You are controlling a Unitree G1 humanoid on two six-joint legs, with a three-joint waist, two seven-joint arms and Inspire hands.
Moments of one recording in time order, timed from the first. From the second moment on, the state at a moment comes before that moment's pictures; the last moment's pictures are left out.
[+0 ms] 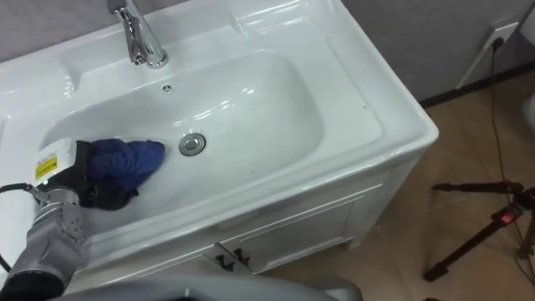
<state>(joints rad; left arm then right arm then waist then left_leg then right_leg) 0.09 0.31 0.06 0.54 0.95 0.15 0.25 0.11 -0.30 -0.14 1.25 -0.16 0.18 -0.06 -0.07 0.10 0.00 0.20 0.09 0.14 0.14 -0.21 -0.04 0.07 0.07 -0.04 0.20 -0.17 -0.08</state>
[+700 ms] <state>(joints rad) 0.08 0.39 0.09 0.30 1.06 0.20 0.27 0.10 -0.30 -0.10 1.29 -0.07 0.13 -0.06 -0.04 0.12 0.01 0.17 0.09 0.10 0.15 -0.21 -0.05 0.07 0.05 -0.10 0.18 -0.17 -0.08</state>
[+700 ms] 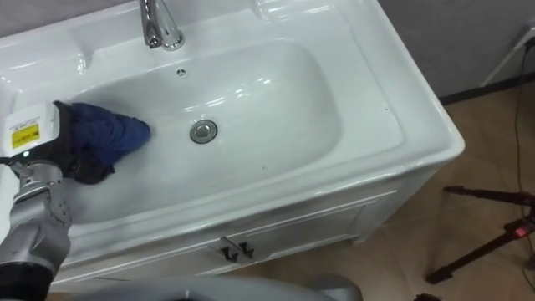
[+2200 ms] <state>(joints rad) 0.10 0.44 0.26 0.00 1.05 0.22 0.38 0.12 -0.32 -0.06 1.33 -0.03 0.13 -0.03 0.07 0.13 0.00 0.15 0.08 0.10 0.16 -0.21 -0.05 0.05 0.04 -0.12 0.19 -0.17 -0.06</state>
